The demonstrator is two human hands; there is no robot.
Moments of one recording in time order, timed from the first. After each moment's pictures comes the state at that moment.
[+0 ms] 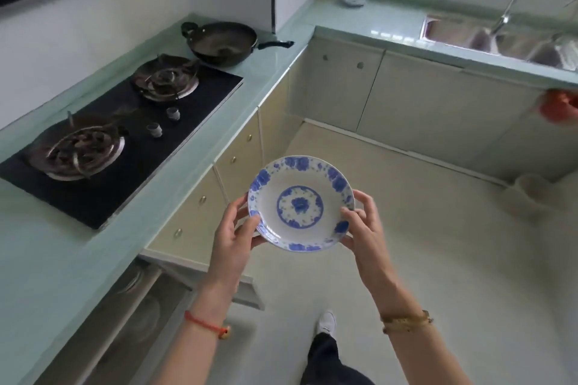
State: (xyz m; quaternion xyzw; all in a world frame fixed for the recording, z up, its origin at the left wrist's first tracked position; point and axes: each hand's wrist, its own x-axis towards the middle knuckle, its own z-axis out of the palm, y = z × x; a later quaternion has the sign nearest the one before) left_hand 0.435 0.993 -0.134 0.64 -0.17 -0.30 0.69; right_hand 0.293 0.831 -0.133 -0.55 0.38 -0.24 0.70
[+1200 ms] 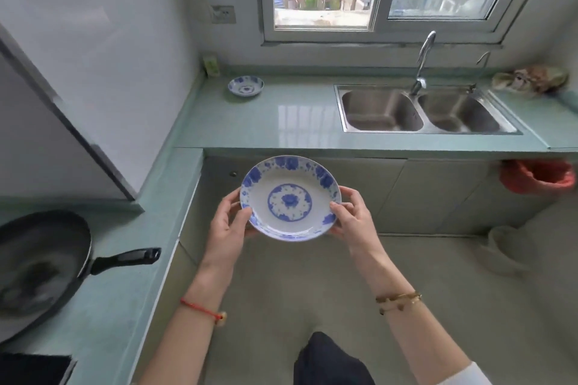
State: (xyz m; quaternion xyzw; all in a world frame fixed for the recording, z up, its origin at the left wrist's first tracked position) left_hand 0.805 0.248 -0.101 0.61 -0.29 -0.39 0.63; right_hand 0.615 0.148 -0.112 -0.48 0.45 -0.38 0.64
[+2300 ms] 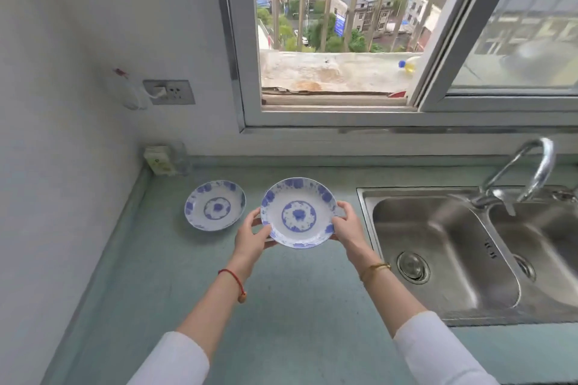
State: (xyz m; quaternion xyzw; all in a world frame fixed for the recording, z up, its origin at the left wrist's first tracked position) left_hand 1.074 -0.440 -0.198 0.66 -0.26 -0.46 0.54; right_hand 0.890 -0.533 -0.194 -0.48 0.60 -0.30 0.56
